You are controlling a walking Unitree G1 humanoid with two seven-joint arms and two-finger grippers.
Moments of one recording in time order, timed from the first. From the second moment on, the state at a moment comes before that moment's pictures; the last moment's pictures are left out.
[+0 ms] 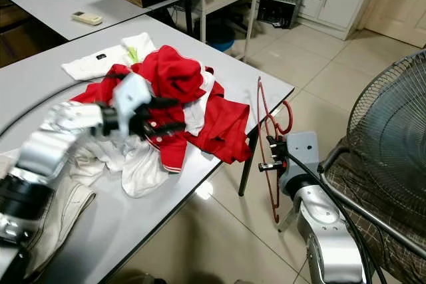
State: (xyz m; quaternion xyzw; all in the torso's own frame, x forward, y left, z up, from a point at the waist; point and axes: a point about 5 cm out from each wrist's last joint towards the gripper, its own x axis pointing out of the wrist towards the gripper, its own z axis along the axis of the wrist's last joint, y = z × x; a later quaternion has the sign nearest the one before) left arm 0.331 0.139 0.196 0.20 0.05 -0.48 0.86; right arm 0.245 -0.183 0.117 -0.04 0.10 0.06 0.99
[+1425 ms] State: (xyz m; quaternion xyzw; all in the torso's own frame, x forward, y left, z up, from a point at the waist) left arm 0.378 0.246 0.146 0.08 0.16 -0.06 0.98; right arm 0.244 -0.182 0.119 -0.05 0.10 0.07 0.99
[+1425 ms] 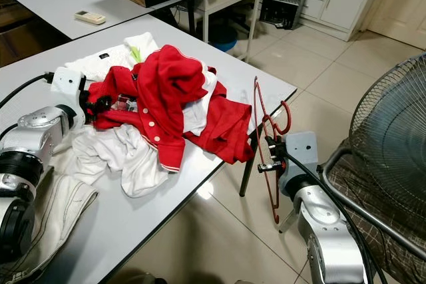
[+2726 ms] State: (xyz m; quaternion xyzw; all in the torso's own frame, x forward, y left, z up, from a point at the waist) left arm 0.386 0.257 0.190 0.06 0.03 -0.07 1.00; right arm 0.205 -0.143 0.155 0.00 0.10 0.45 0.89
